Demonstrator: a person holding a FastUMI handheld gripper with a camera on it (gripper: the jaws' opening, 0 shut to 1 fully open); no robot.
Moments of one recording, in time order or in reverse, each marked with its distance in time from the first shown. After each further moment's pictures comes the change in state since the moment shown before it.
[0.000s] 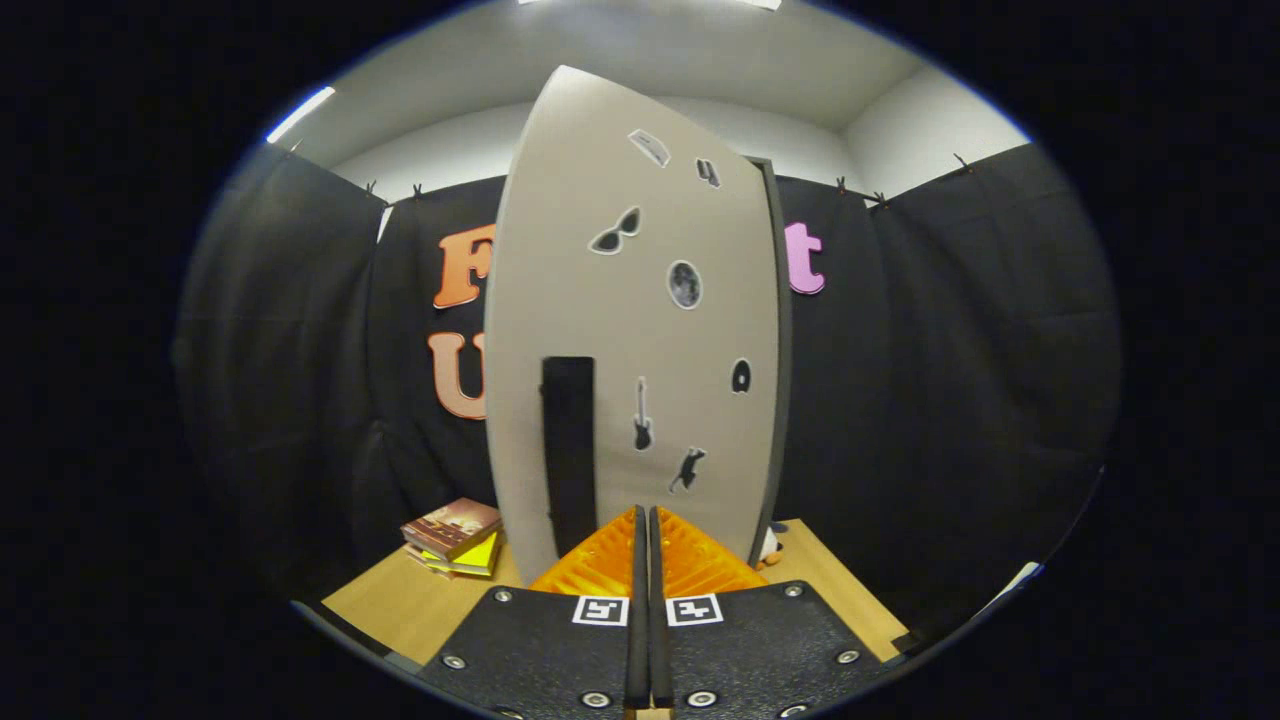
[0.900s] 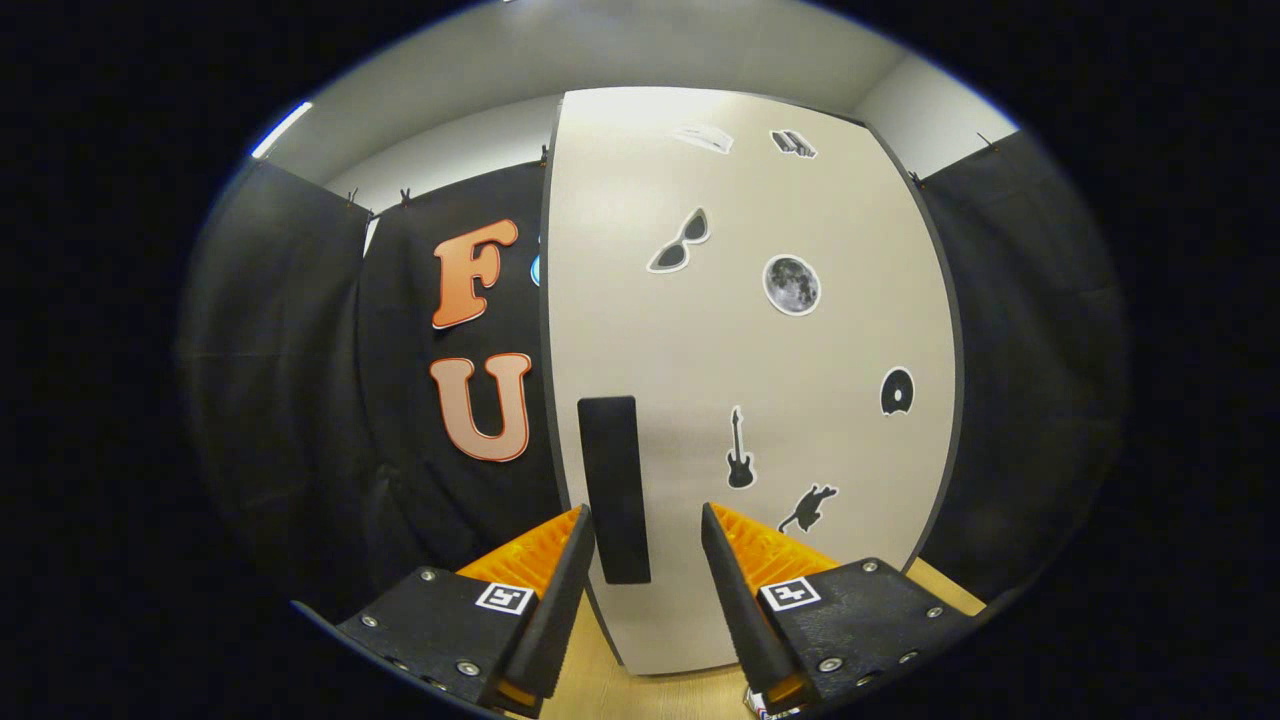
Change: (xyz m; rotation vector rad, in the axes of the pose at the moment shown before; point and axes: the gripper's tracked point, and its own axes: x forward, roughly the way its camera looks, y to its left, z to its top) arm 0.191 0.117 0.024 0.044 -0.035 0.016
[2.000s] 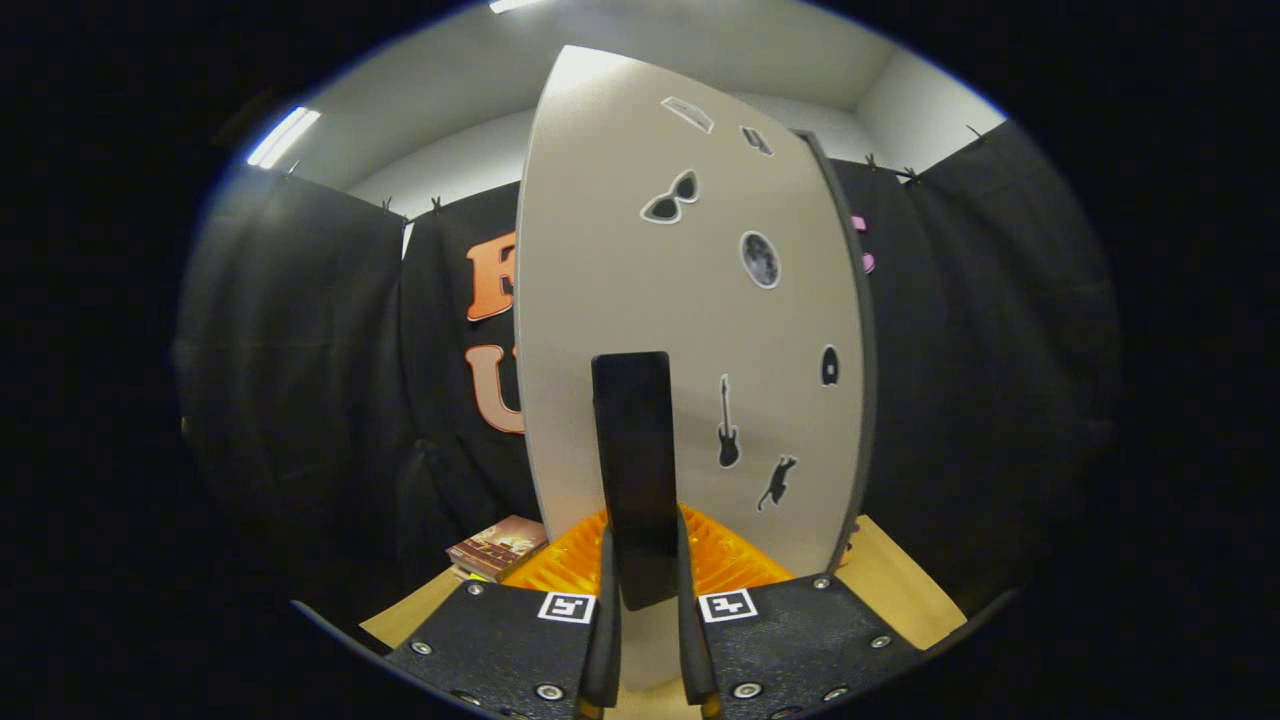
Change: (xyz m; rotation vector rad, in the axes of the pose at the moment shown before) arm -0.114 -0.090 -0.020 0.023 0.001 0.063
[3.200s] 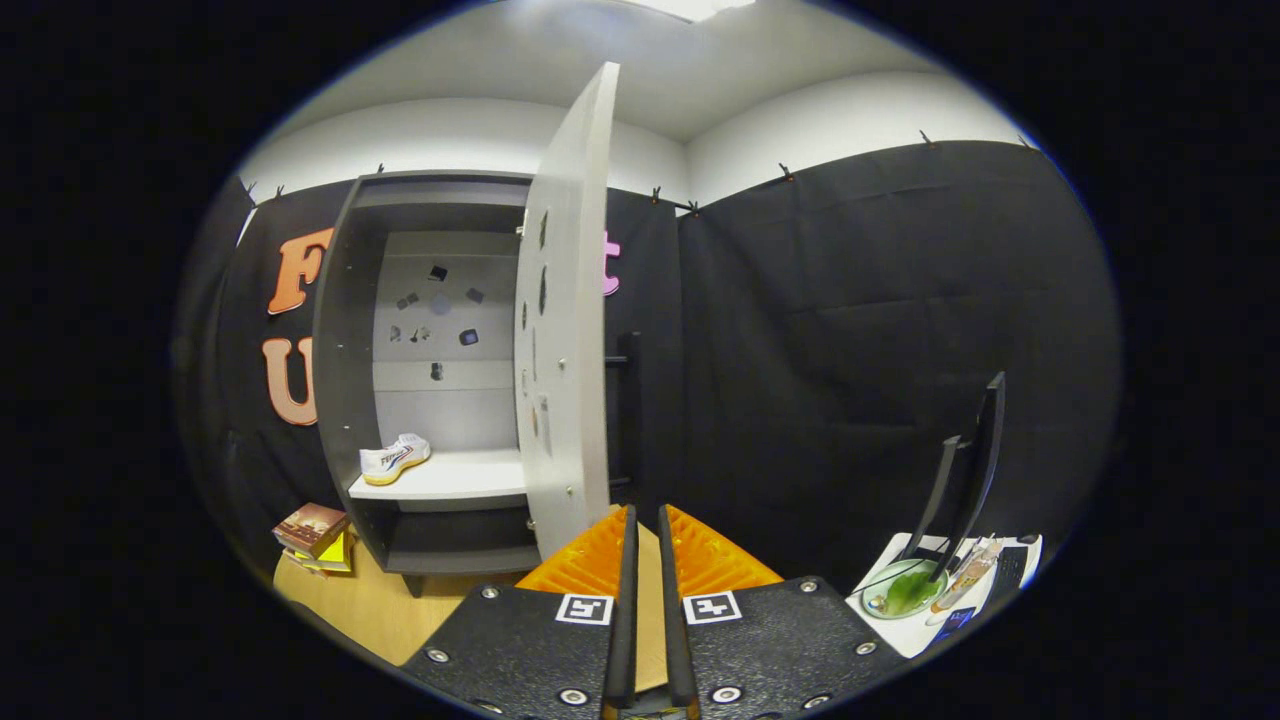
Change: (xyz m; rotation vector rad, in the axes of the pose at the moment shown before) arm -0.145 -0.164 -0.022 -0.061 -0.002 -0.577
